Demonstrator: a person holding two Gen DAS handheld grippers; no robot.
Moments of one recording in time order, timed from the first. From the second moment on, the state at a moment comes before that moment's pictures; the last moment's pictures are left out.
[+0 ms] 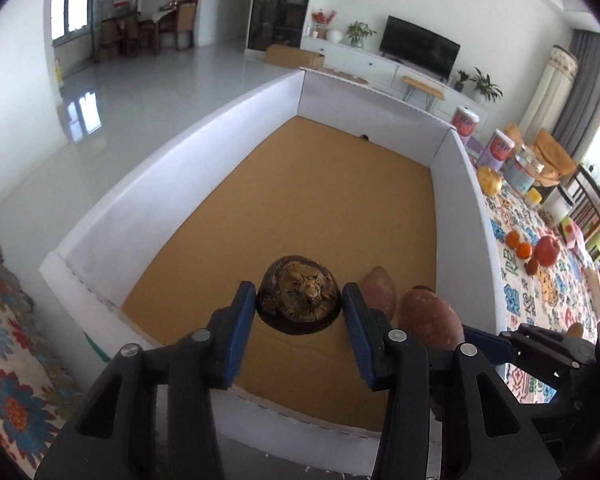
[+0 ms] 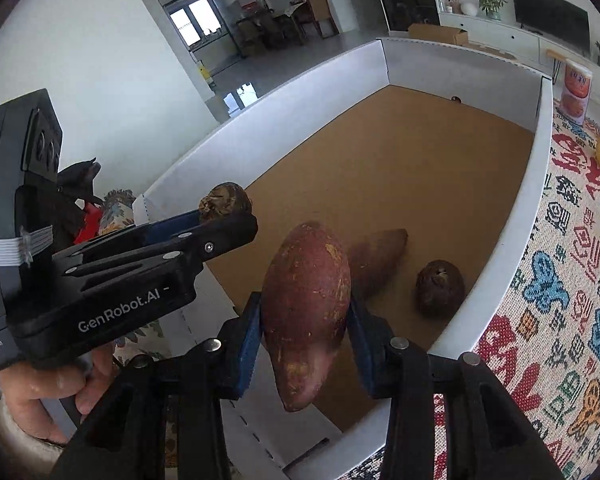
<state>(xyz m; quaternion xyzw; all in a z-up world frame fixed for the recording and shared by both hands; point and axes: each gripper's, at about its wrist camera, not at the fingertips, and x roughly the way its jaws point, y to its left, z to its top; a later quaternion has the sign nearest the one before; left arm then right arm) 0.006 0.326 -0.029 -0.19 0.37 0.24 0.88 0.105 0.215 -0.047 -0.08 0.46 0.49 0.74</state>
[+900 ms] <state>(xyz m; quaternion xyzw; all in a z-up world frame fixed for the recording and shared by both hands) 0.123 0.056 -0.091 -0.05 0.41 0.03 0.91 0.139 -0.147 -0.101 0.04 0.41 0.06 0.91</state>
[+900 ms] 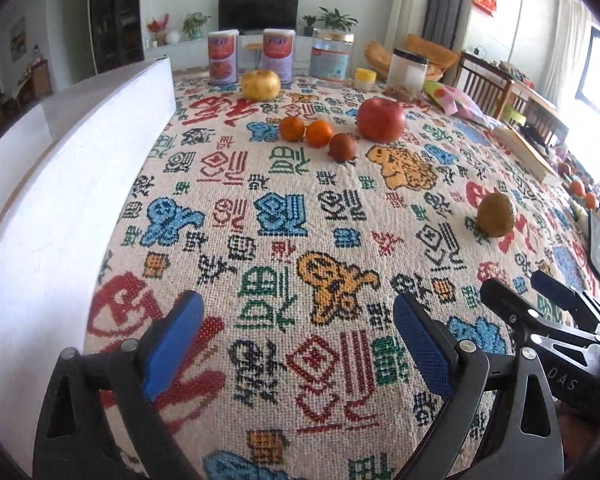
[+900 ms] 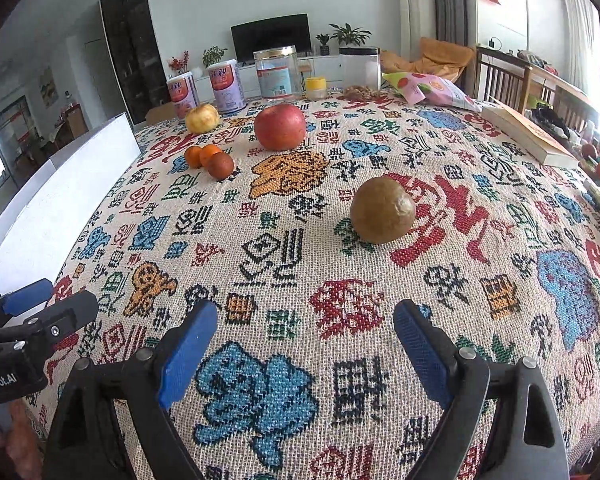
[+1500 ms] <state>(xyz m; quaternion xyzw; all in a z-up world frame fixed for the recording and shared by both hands) 0.143 0.053 -0.128 -0.03 0.44 0.06 0.89 0.151 -0.143 -0.121 0.01 0.43 0.02 0.90</state>
